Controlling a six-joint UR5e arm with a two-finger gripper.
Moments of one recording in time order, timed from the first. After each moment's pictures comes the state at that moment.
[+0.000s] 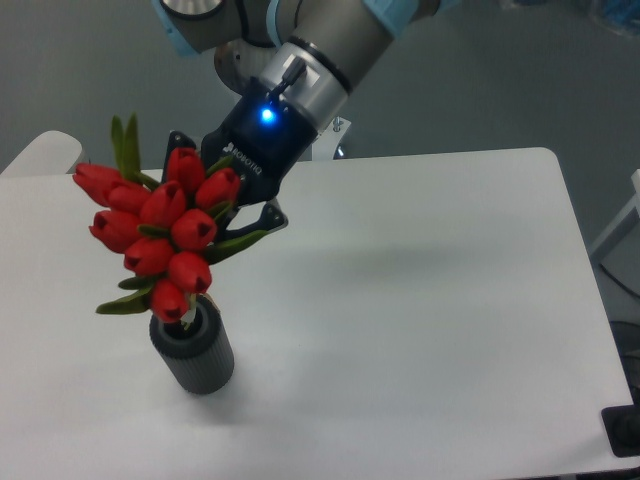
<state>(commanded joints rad) 2.52 -1.73 -1.53 -0.73 0.50 0.62</state>
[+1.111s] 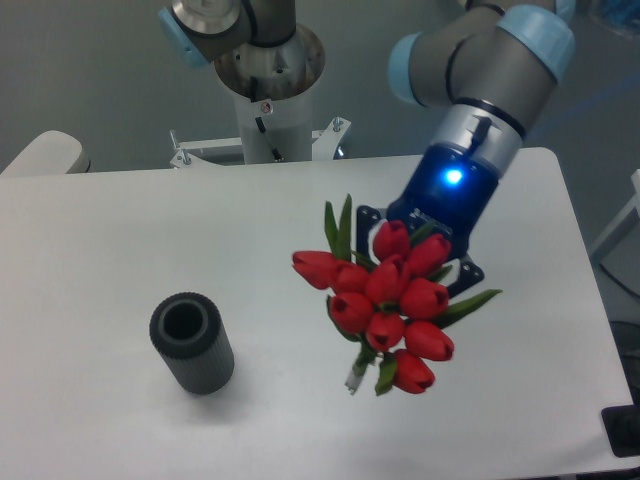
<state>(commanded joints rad) 2.72 -1.97 -1.42 -0.72 0.50 0.90</state>
